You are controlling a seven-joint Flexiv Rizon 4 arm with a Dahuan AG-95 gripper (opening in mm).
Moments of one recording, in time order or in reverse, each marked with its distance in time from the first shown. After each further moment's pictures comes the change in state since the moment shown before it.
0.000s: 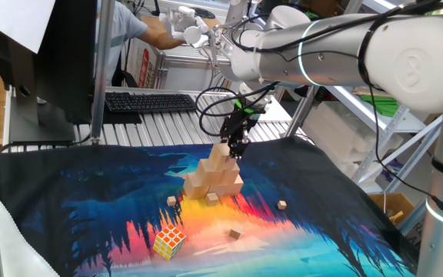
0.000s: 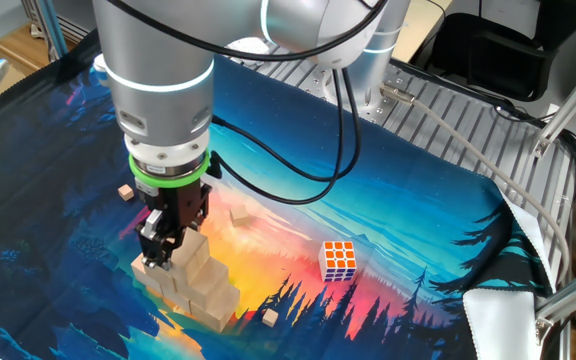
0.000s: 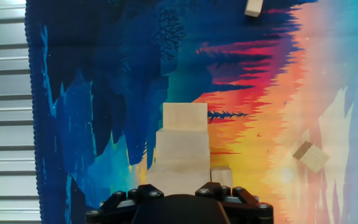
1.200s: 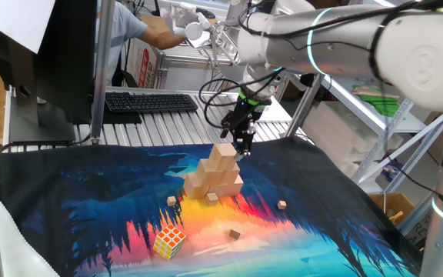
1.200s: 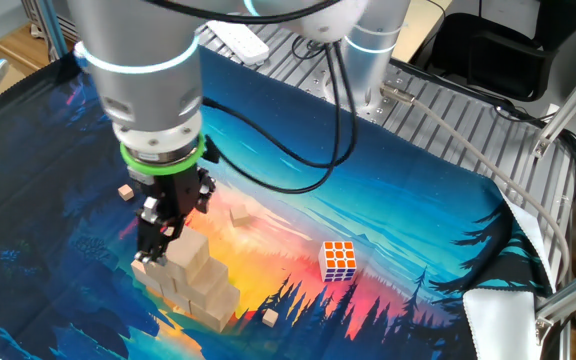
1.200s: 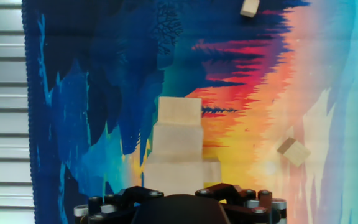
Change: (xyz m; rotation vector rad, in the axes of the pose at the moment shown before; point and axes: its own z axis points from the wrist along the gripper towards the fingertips) arm 0.002 -0.013 -0.030 0.049 0.023 -0.059
